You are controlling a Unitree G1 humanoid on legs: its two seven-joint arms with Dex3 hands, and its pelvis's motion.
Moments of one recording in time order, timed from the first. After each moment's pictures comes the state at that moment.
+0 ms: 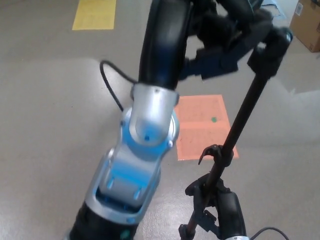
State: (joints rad) left_arm -0.70 -0.08 -0.26 -0.23 0.22 0.22 0.21; right_arm -0.29 0.09 0.16 0.94 -0.21 -0.47 -0.32
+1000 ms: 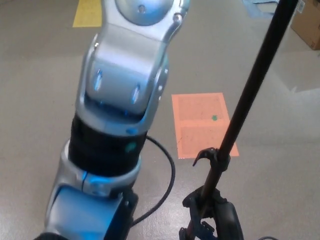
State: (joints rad) left_arm -1.12 -0.08 -0.10 -0.26 0.15 0.35 0.18; right_arm -0.29 0.09 0.16 1.03 -0.21 -0.50 -0.31
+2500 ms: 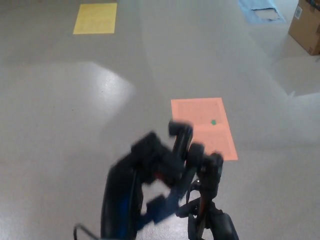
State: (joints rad) left_arm 0.24 -0.03 -0.37 -0.36 0.07 -0.06 0.17; right_arm -0.24 0.08 0.18 1.01 -0.24 -0.50 -0.26
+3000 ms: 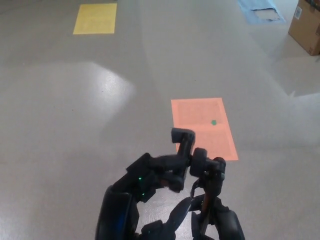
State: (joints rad) left_arm 0.28 0.03 -0.35 -0.29 0.07 -0.21 0.11; right_arm -0.22 0.08 0.14 0.97 -0.23 -0.50 -0.26
